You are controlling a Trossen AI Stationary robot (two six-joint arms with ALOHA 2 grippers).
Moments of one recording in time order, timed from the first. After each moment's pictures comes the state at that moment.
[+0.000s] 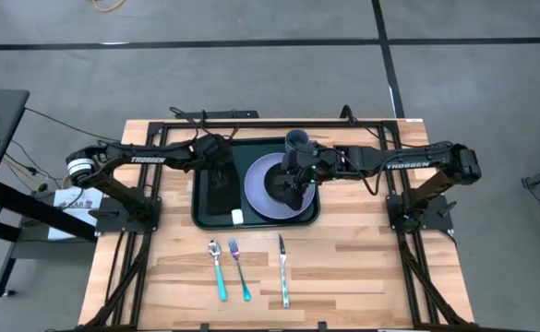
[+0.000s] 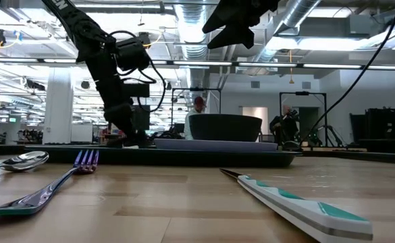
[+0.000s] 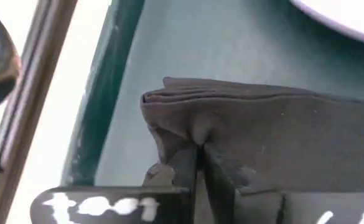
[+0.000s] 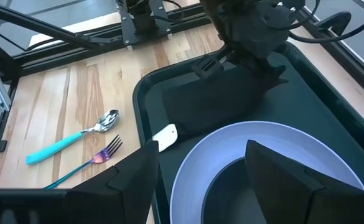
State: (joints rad) left arm 0.49 1.48 0.74 -0.27 -0.20 0.27; right arm -0.03 1.52 1.28 -0.40 0.03 0.19
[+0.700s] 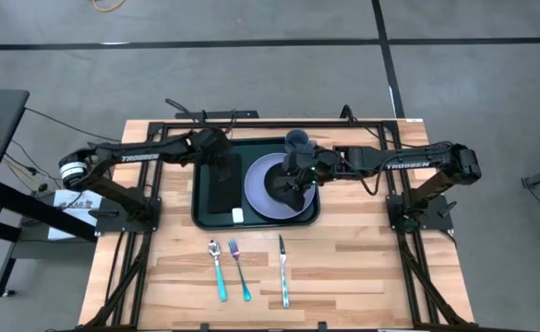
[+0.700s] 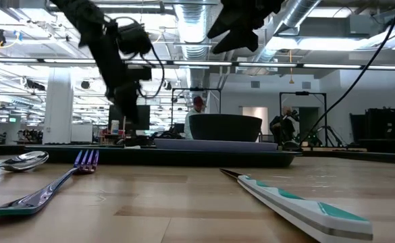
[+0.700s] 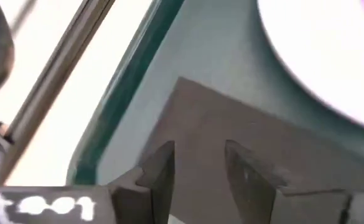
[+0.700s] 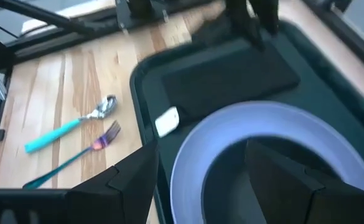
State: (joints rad) left arm 0.48 1.41 0.85 -0.44 -0.17 0.05; right arm -0.03 1.52 1.28 -0.46 0.02 0.22
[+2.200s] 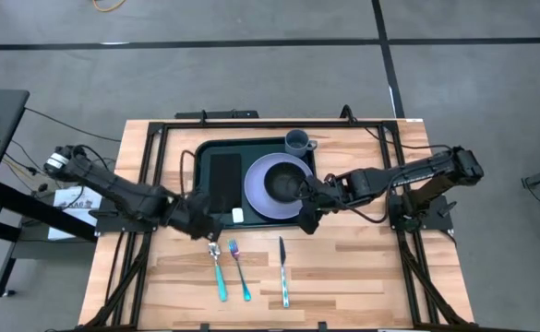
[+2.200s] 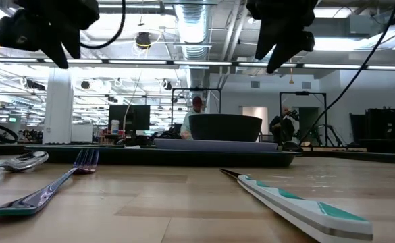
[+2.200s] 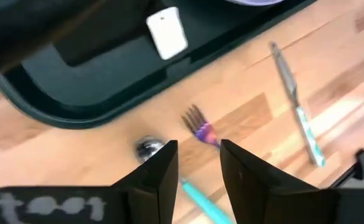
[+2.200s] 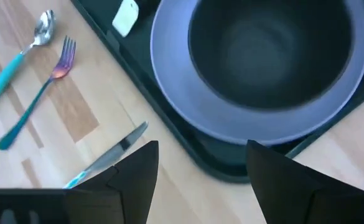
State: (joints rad) left arm -0.40 1.22 0.97 -0.88 -0.21 -1.52; right arm 0.20 1.52 1.28 -0.88 0.23 0.73
